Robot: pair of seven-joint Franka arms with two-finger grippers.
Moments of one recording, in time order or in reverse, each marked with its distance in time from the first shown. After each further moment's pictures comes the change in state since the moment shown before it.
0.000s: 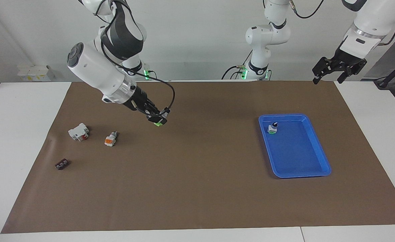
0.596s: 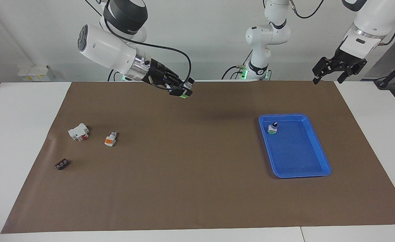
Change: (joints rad) left arm 0.000 0.000 0.000 0.000 0.000 0.000 0.000; right arm 0.001 -0.046 0.077 -0.007 0.282 -0.039 0.148
